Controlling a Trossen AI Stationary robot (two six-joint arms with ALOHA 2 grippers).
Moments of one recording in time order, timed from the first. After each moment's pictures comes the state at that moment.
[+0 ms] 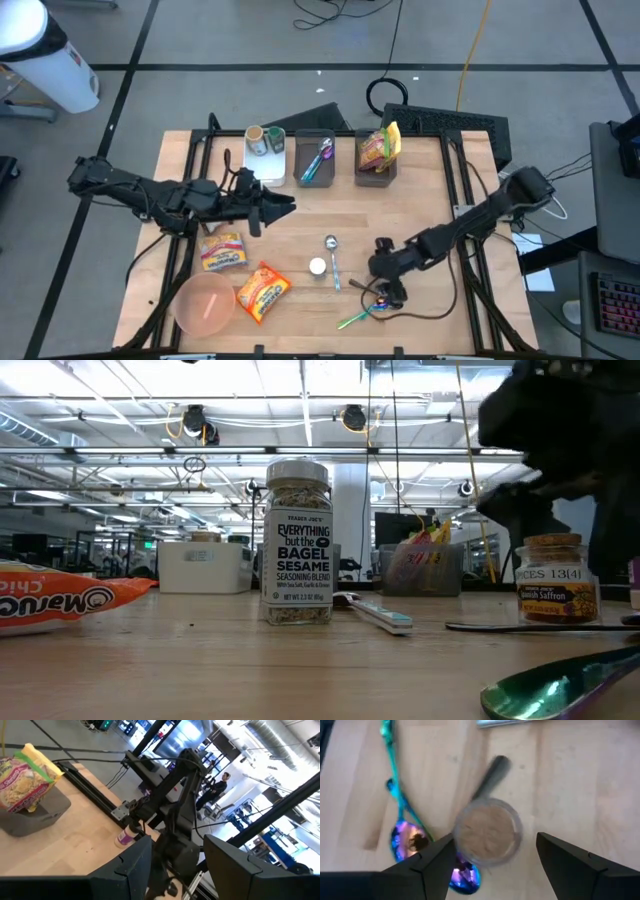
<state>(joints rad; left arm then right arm) -0.27 1.07 0.94 0.09 -0.37 -0.77 0.47 1.54 0.76 -0.21 0.00 0.37</state>
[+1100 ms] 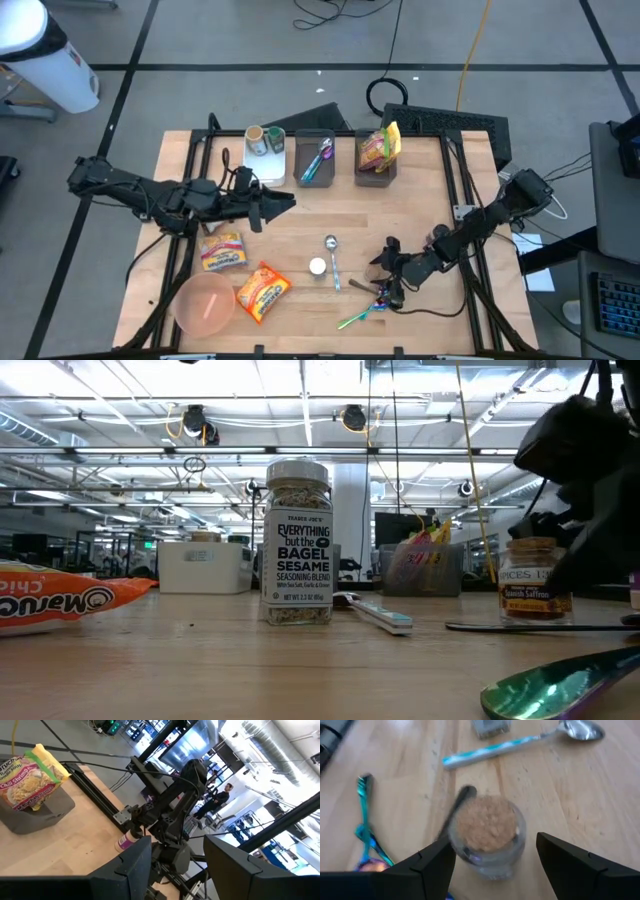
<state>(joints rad) -0.27 1.07 0.94 0.10 -0.41 -0.83 0.60 1.56 0.42 0.45 0.37 0.55</state>
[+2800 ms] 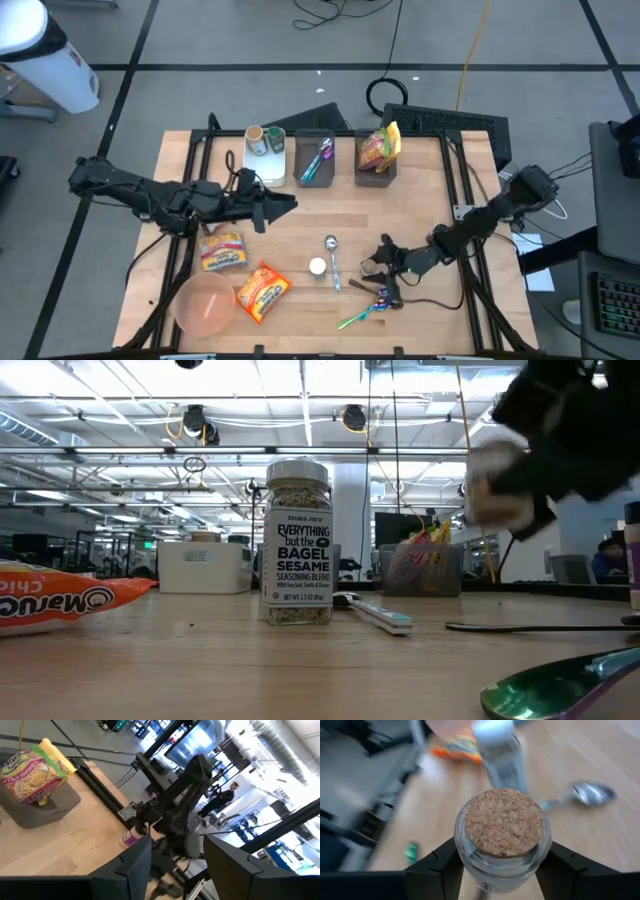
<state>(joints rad) -0.27 1.09 0.94 0.07 -0.42 -0.85 0.55 1.51 0.42 0.66 0.34 0.56</state>
